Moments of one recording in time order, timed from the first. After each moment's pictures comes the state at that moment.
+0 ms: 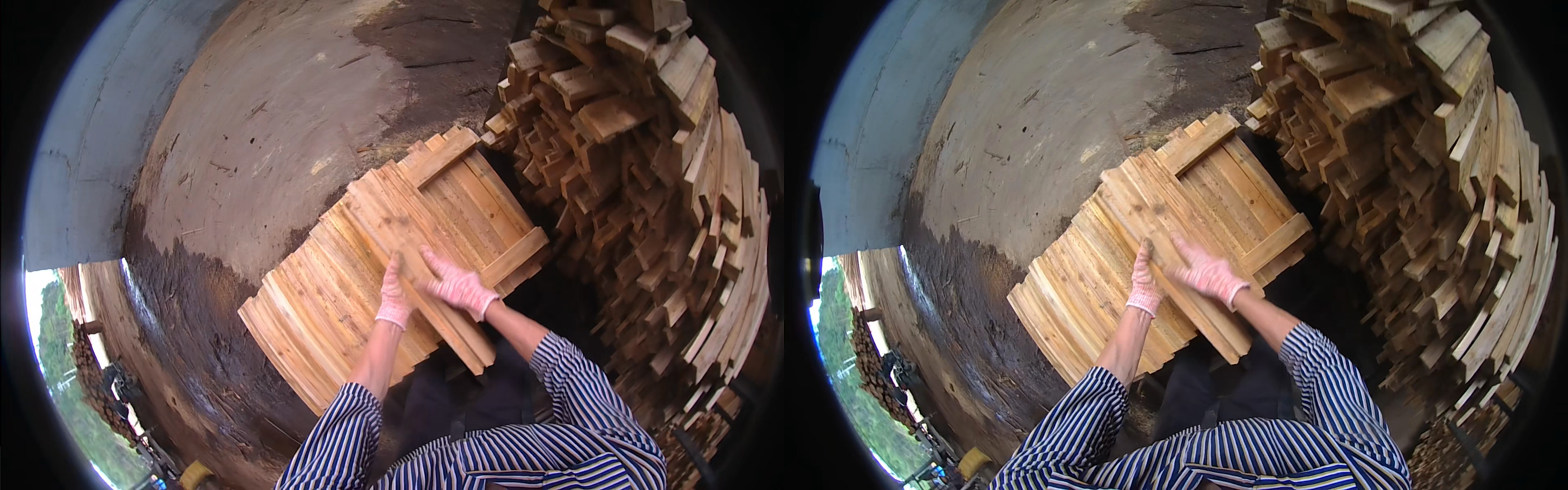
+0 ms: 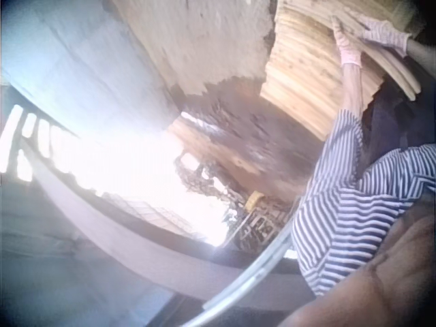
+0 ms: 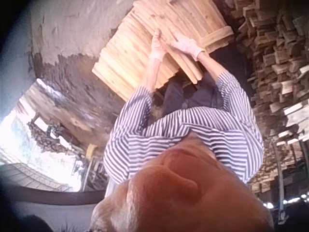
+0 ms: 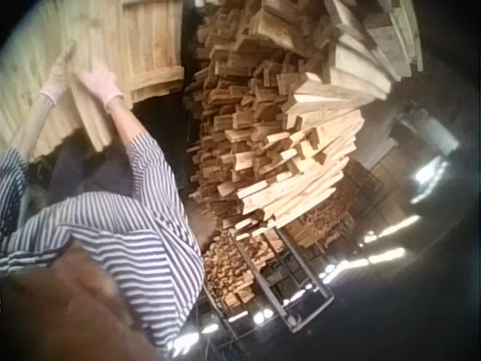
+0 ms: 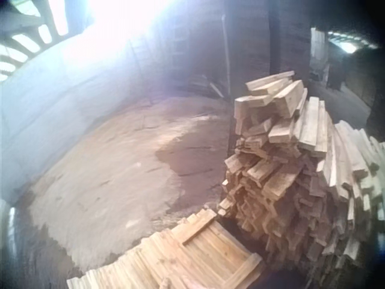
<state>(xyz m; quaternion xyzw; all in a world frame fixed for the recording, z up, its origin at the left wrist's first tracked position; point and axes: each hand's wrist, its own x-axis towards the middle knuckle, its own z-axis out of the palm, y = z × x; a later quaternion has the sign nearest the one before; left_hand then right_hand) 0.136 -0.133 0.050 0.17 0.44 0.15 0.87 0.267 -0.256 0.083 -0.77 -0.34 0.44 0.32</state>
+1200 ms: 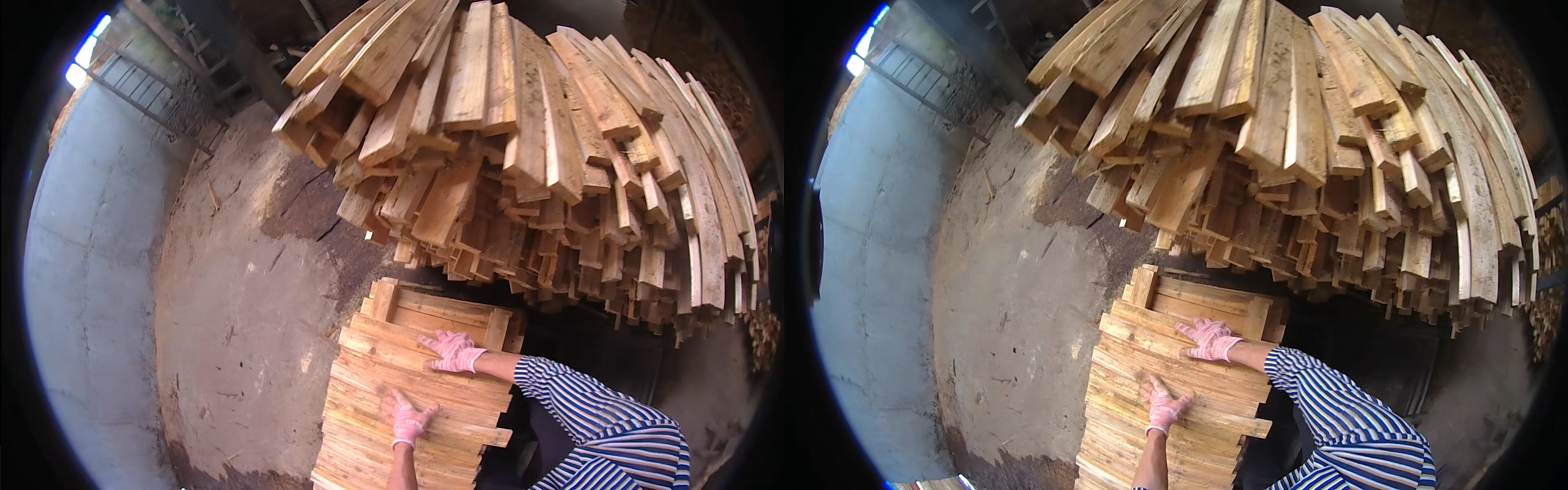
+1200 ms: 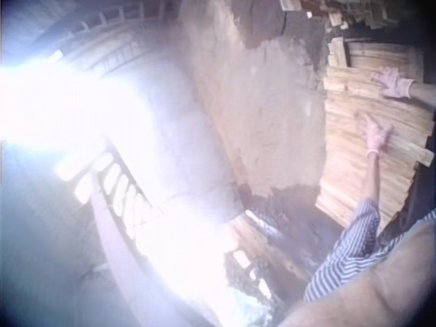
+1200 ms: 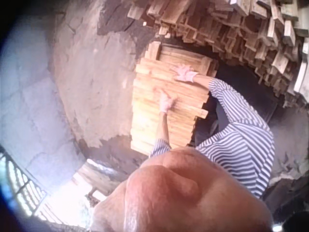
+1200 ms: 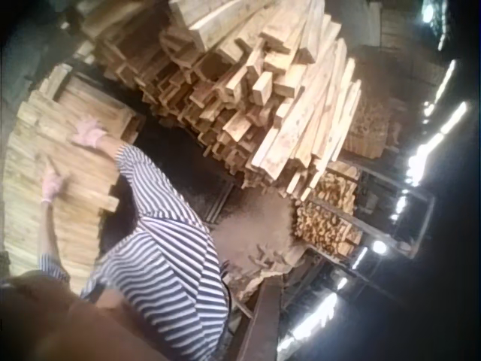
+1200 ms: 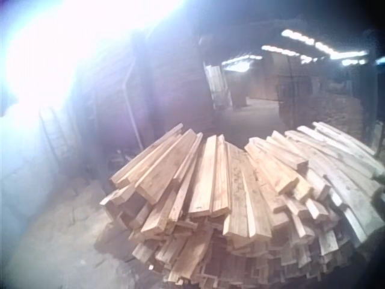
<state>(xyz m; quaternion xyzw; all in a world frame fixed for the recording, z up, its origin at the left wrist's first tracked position) 0.195 -0.111 0.006 0.88 0.30 -0.30 0.21 0.391 -0.289 -0.002 -0.84 -0.29 0.41 0.21</state>
